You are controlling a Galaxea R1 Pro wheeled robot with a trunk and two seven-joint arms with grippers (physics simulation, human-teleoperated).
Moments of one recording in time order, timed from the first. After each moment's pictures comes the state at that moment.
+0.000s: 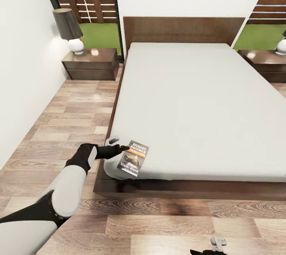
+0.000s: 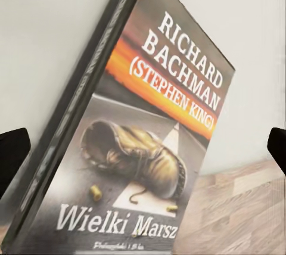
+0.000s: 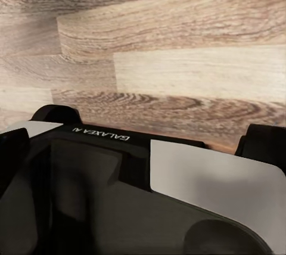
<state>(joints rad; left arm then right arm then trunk) -1.06 -0.13 0.66 -0.46 -0.43 0.68 -0.61 -0.47 -0.23 -0.04 -0.04 -0.14 -0.05 0.79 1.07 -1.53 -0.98</state>
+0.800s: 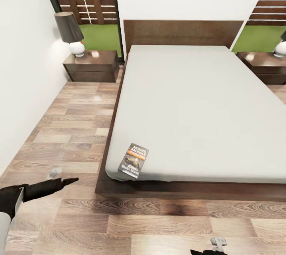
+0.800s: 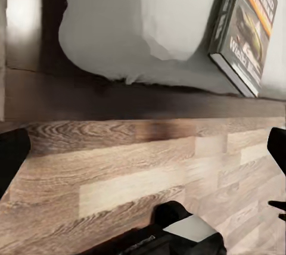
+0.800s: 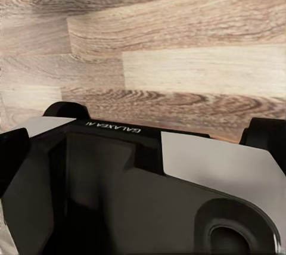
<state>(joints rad) -0.74 0.35 0.66 -0.49 -0.43 0.48 -1.25 -0.47 -0.23 -0.04 -0.04 -0.14 -0.05 0.79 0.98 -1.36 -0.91</state>
